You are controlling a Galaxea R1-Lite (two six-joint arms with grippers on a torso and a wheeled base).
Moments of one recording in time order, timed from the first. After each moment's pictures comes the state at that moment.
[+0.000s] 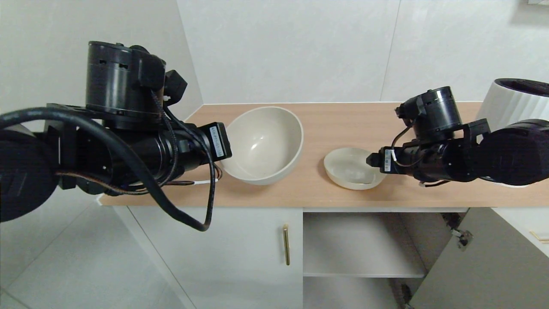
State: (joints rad) left arm -0.56 1.60 -1.20 -0.01 0.26 -0.48; right arm 0.49 1.82 -1.31 0.06 -0.43 0.32
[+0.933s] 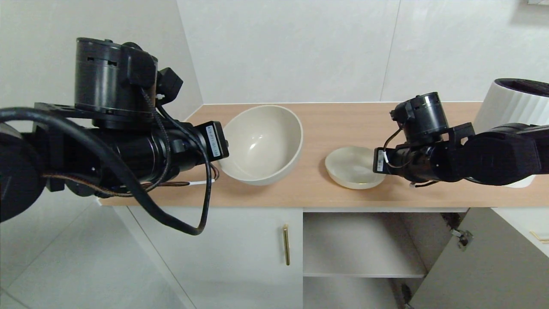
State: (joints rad) left arm -0.56 1.58 -1.19 -0.01 0.24 -0.48; right arm 0.48 1.86 -1.33 0.04 -0.41 0.38
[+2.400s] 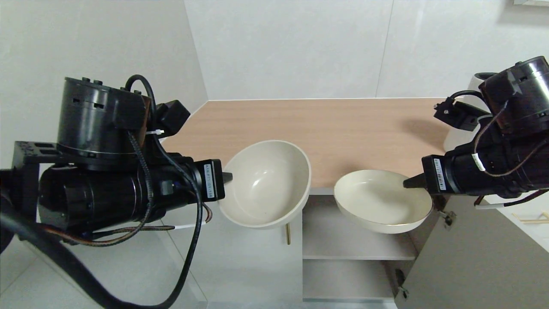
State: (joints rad) left arm -0.59 1.50 -1.02 -0.01 0.14 -0.43; right arm 0.48 1.54 -1.26 0.42 0.00 0.32
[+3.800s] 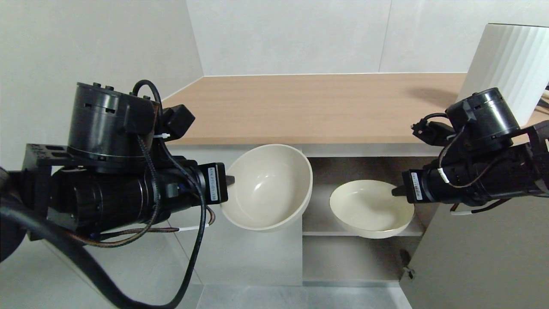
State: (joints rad) left arm -0.60 1.52 -1.01 -0.01 0.14 -0.43; right arm 0.46 1.64 -1.19 0.28 -0.01 0.28
